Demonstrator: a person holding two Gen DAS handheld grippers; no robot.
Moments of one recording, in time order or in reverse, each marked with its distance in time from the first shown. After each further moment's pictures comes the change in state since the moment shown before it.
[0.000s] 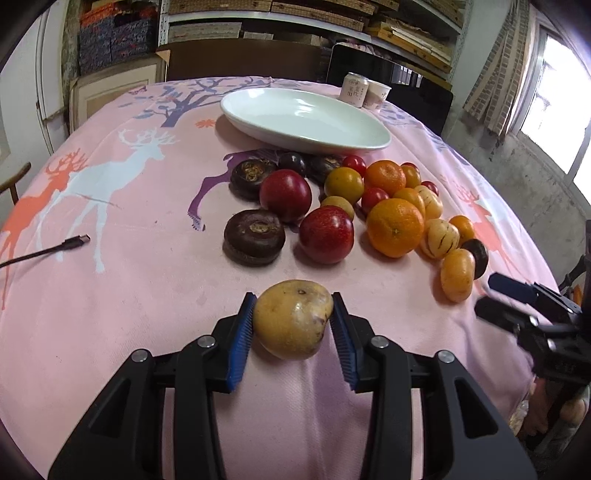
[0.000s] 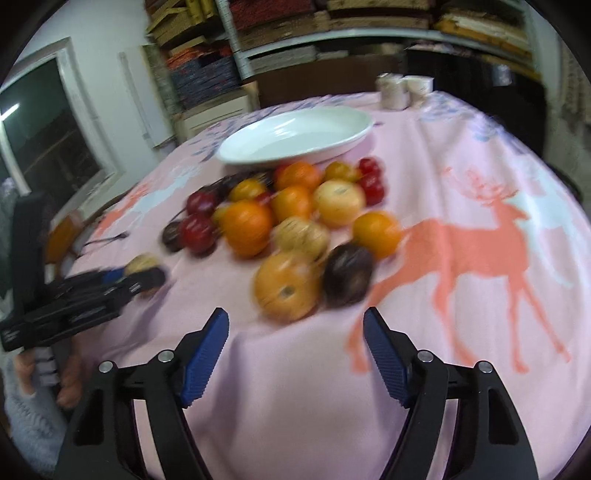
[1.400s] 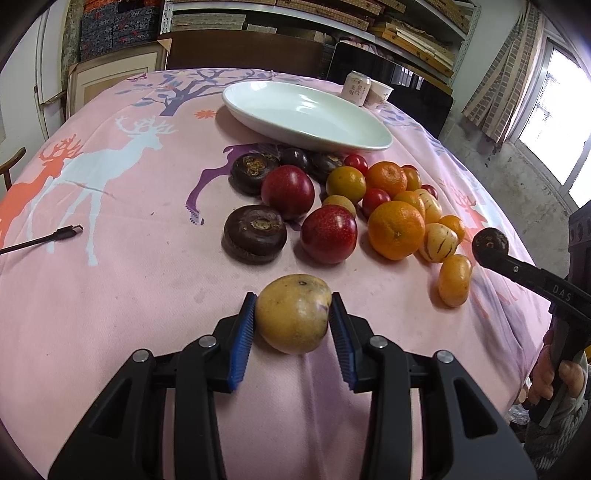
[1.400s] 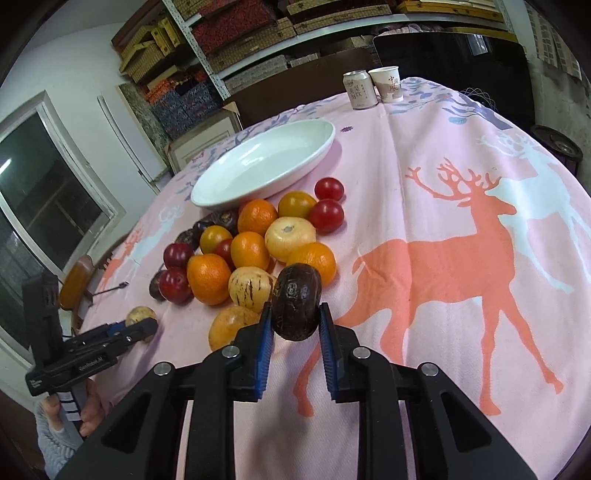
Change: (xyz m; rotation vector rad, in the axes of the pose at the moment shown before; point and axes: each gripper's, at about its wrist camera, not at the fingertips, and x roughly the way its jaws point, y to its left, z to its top) left arm 0.006 0.006 0.001 -0.035 0.027 -0.029; right arm -0.001 -0.051 0.022 0.149 -0.012 0.105
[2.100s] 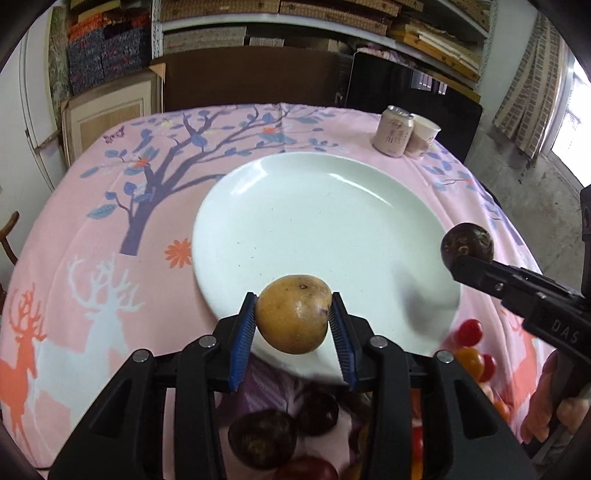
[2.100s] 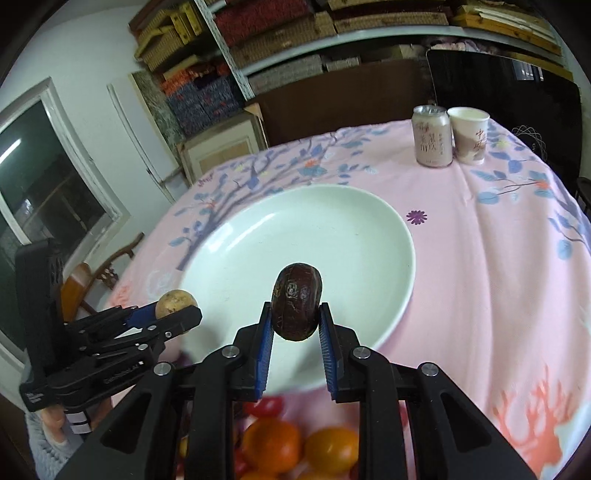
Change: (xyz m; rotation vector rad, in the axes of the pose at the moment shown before) left arm 0.099 0.001 0.200 0.028 -0.005 0.109; right arm 0.133 0.031 0.175 -0.123 0.030 0.033
